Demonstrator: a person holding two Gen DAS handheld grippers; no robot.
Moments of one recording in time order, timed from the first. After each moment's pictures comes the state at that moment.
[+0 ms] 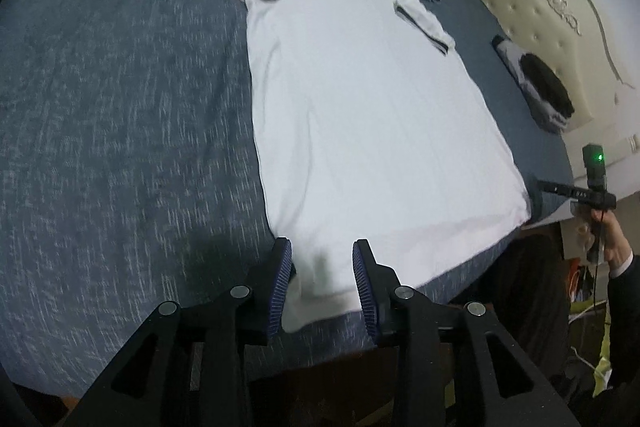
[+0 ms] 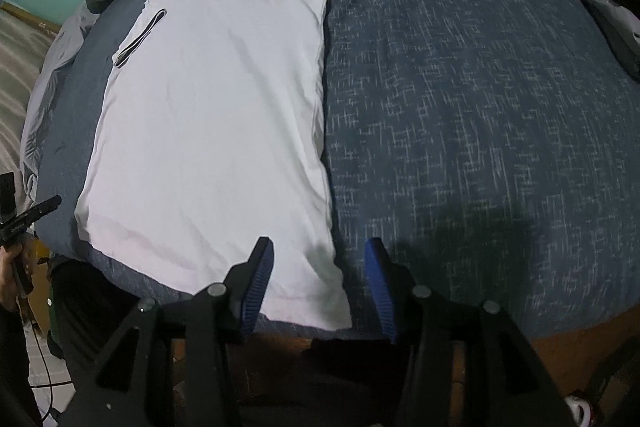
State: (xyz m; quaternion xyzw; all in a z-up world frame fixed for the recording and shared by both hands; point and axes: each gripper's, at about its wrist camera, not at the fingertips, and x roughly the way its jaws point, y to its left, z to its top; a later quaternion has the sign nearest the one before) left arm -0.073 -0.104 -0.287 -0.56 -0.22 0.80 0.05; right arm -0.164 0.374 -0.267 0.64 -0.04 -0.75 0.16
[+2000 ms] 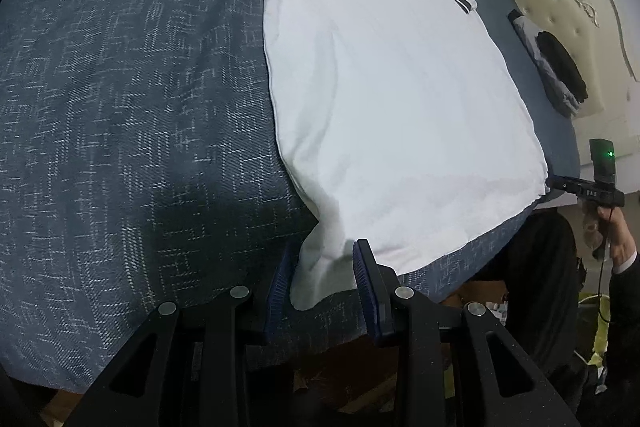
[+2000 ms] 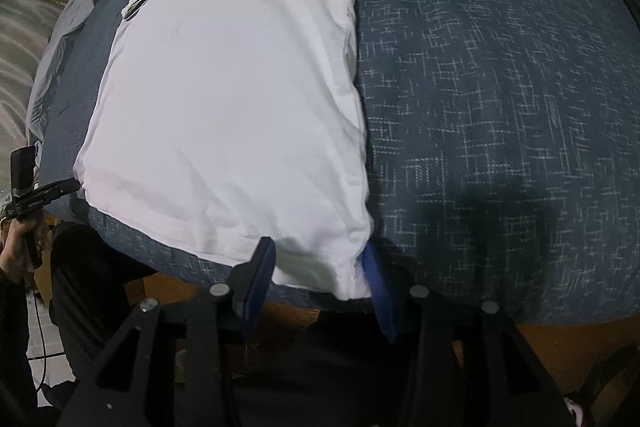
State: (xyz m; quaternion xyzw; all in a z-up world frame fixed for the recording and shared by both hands) left arm -0.070 -0.094 -0.348 -0.61 -0.24 0.76 0.06; right arm -0.159 0.379 -0.281 0.67 -0.03 -0.71 0.20
